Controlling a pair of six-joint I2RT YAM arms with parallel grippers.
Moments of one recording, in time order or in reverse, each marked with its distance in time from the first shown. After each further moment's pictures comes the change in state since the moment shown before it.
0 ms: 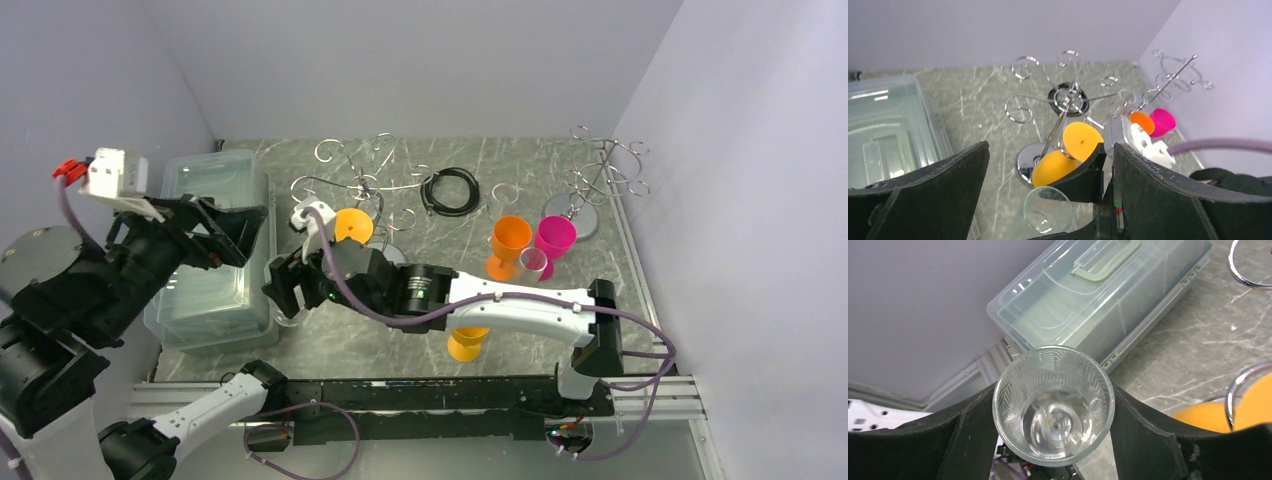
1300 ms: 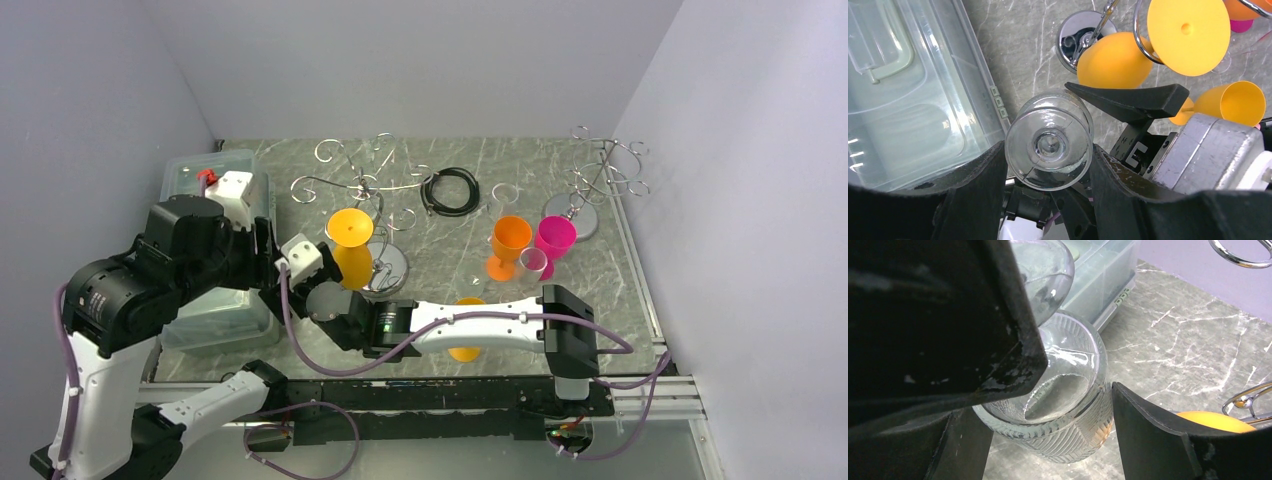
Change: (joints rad) left arm 0.000 0.072 -0.190 -0.345 -0.011 -0.013; right arm 0.048 0.111 -0.192 0.398 0.301 -0.269
